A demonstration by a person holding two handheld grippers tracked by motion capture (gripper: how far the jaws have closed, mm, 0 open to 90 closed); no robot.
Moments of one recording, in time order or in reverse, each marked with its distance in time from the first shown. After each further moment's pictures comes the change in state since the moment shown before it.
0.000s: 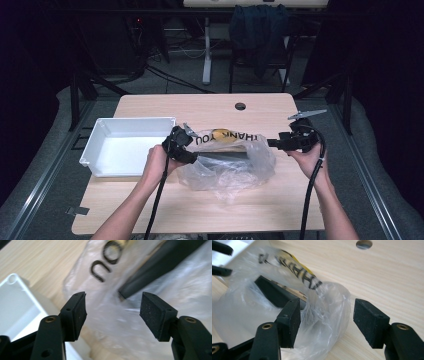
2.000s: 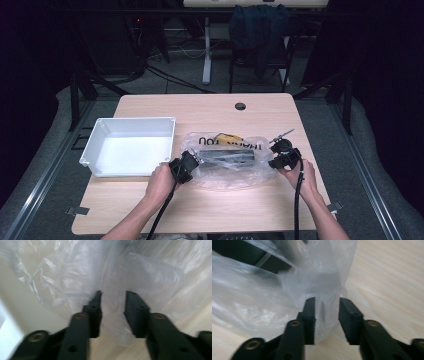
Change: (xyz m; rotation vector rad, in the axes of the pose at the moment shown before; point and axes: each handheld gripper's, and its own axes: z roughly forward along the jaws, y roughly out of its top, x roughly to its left) left arm -0.037 -0.043 0.049 0.217 0.162 0.153; right arm 0.000 -0.050 0.076 0.344 -0.223 -0.067
